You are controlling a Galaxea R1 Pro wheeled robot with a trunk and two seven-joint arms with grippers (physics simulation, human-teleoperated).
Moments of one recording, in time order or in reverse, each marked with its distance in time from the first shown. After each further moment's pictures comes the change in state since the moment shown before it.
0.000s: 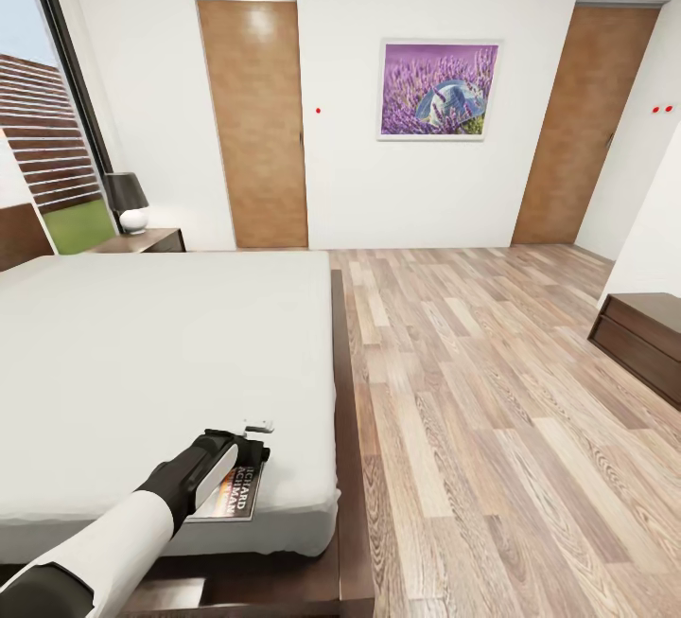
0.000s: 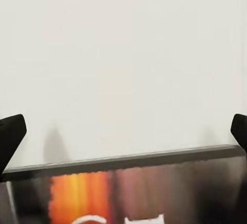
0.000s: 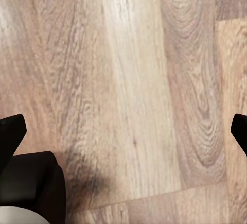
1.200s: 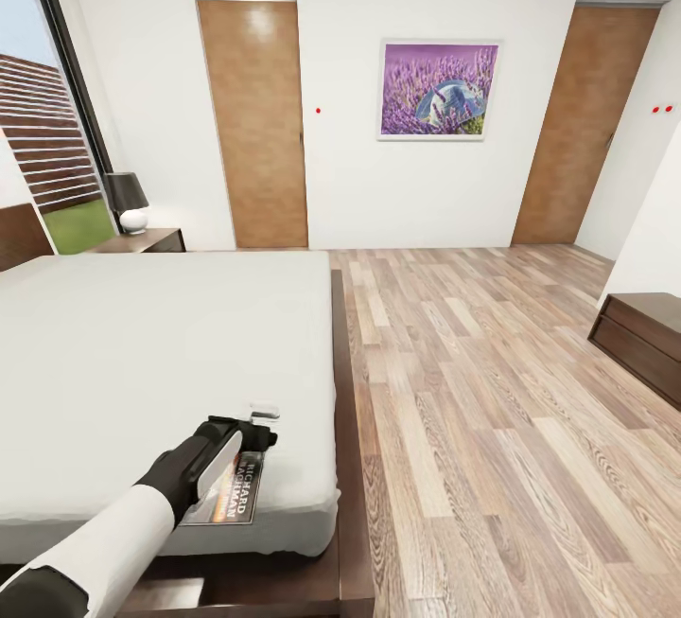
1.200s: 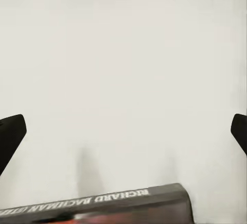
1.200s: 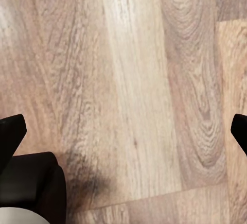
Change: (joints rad) left arm -0.001 0.004 0.005 -0.111 0.004 0.048 -0.005; right arm 0.000 0.001 0.000 -0.002 0.001 0.000 0.001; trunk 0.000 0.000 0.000
